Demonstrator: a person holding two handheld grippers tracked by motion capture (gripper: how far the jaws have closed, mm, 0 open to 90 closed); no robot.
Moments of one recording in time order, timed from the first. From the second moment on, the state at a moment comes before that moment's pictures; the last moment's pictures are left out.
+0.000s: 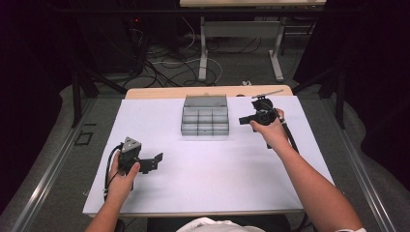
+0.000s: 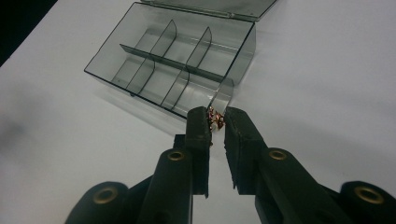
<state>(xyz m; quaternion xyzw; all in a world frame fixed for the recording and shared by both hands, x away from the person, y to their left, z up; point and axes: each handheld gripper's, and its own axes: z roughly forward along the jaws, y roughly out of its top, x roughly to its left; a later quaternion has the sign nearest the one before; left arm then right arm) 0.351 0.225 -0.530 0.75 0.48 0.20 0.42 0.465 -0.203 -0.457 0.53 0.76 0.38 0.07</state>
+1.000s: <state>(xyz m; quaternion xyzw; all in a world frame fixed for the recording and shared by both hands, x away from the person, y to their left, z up) 0.352 0.226 -0.529 0.75 0.47 0.20 0.42 0.486 -0.161 -0.461 0.51 0.77 0.38 0.05</state>
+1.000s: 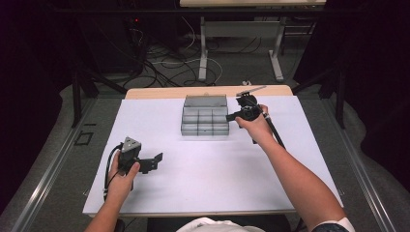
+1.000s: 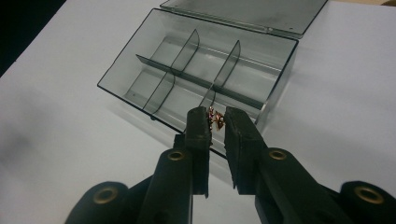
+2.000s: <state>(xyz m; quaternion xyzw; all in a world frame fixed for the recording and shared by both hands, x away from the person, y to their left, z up) 0.352 0.227 -0.529 0.75 0.47 0.20 0.41 0.500 -0.119 -0.473 0.50 0.78 0.38 0.05</state>
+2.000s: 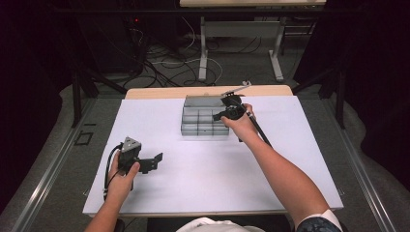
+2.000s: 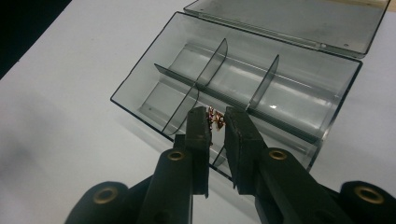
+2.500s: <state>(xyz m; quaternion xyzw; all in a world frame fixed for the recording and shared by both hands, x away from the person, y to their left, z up) 0.352 0.228 -0.529 0.75 0.47 0.20 0.41 0.505 -0.107 -0.486 0.48 0.79 0.39 0.05</state>
